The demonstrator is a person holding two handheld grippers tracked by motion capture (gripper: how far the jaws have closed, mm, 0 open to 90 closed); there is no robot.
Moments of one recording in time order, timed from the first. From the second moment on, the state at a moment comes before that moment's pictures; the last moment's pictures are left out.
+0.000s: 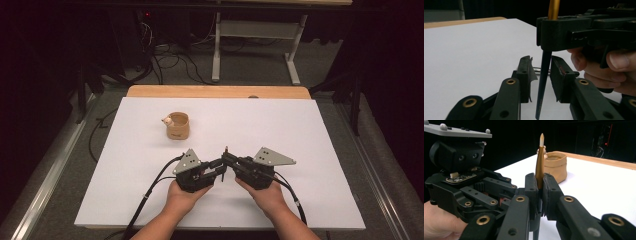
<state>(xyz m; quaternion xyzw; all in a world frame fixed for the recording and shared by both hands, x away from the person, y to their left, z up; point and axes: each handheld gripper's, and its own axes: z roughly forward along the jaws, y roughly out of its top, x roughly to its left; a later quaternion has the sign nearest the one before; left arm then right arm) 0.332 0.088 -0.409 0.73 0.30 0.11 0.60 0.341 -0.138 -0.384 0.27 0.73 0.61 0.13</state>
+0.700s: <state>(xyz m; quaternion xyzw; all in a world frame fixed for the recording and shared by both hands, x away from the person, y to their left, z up) 0.330 0.087 -0.410 0.73 0.29 0.11 0.61 0.340 -0.136 -0.384 0.27 0.74 0.61 0.12</state>
